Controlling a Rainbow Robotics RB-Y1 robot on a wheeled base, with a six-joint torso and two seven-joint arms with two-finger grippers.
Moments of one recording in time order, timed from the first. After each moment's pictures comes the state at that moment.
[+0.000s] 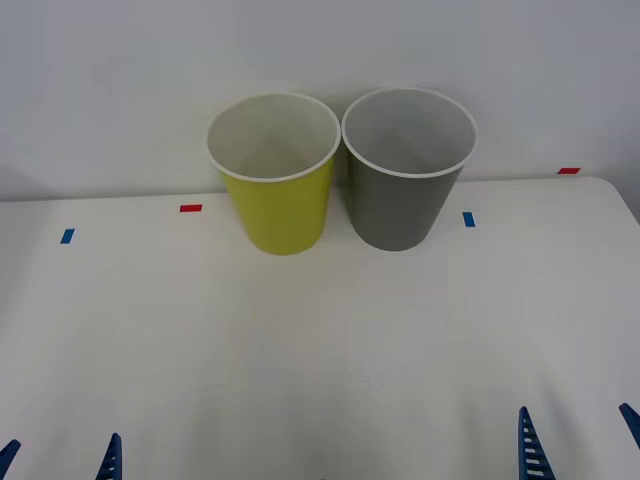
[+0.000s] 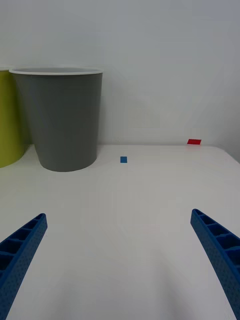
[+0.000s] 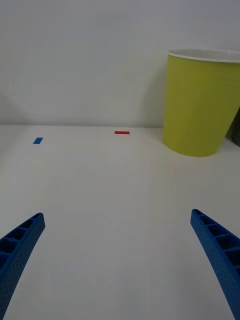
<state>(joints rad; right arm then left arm) 1.07 -0.27 0.18 -2.10 -0.04 -0.59 1.50 1.22 0.37 -0.21 -2.22 0.23 -0.52 -1.54</state>
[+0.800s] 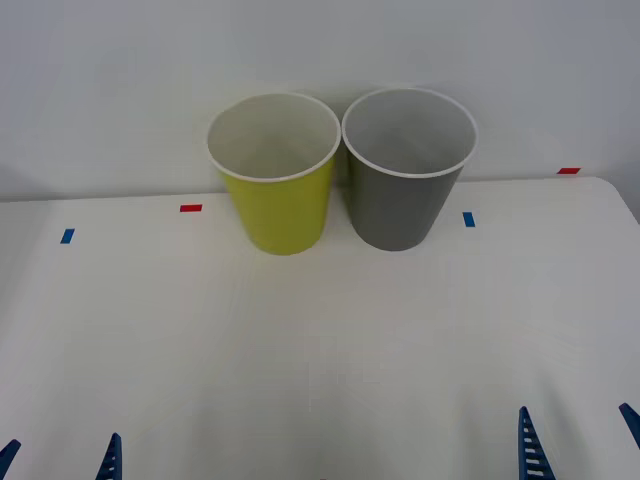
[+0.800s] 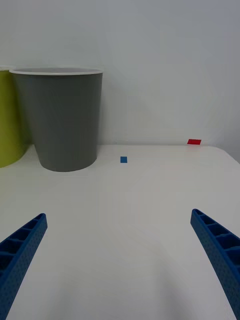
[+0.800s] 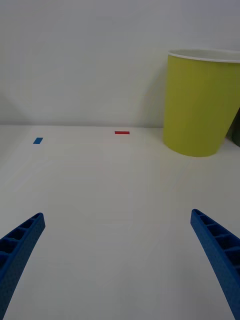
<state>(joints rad) 1.07 -0.27 0.18 -2.10 -0.04 -0.59 1.50 1.22 0.37 -0.21 -2.22 0.23 -0.52 -1.54</state>
